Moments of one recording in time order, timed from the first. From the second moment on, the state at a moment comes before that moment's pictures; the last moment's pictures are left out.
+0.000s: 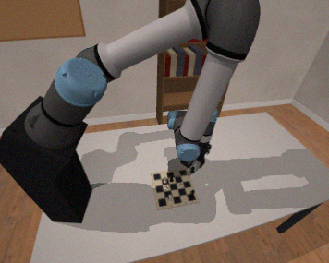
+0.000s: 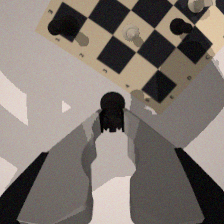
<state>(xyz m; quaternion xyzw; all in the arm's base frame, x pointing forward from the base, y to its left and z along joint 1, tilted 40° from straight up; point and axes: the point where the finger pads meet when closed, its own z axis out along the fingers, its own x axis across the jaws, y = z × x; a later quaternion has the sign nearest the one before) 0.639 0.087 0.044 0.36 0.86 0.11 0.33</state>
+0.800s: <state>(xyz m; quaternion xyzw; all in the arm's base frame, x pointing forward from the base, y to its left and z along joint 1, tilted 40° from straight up) 0.679 0.044 0.075 0.30 0.89 0.08 0.34</state>
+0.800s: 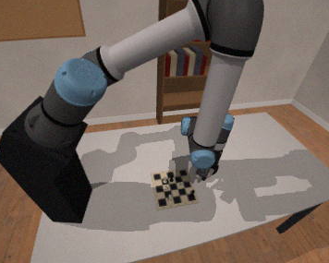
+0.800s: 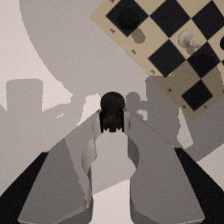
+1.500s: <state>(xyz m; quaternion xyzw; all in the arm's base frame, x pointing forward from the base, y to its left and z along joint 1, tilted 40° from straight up) 0.716 0.042 0.027 0.29 0.89 0.08 0.33</state>
